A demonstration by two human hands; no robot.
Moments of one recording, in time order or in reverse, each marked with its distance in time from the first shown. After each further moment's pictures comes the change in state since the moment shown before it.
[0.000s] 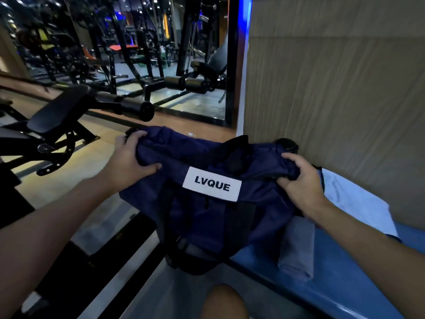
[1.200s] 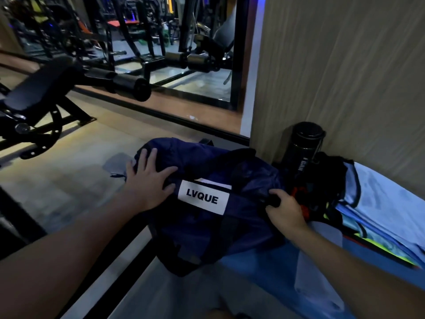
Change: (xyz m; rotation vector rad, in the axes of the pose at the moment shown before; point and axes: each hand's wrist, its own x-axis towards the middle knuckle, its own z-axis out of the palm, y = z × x) left_hand 0.012 -0.059 0.139 0.743 -0.393 -0.027; right_hand -0.003 0.106 0.085 -0.281 -0.257 0.465
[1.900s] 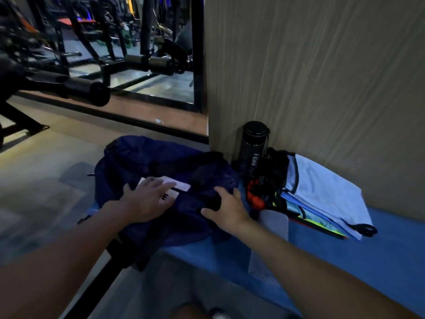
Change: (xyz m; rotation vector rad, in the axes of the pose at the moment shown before) left_hand -0.002 0.081 -0.003 -0.163 -0.267 0.235; right_hand -0.031 -0.025 -0.001 -0.161 -0.237 -0.043
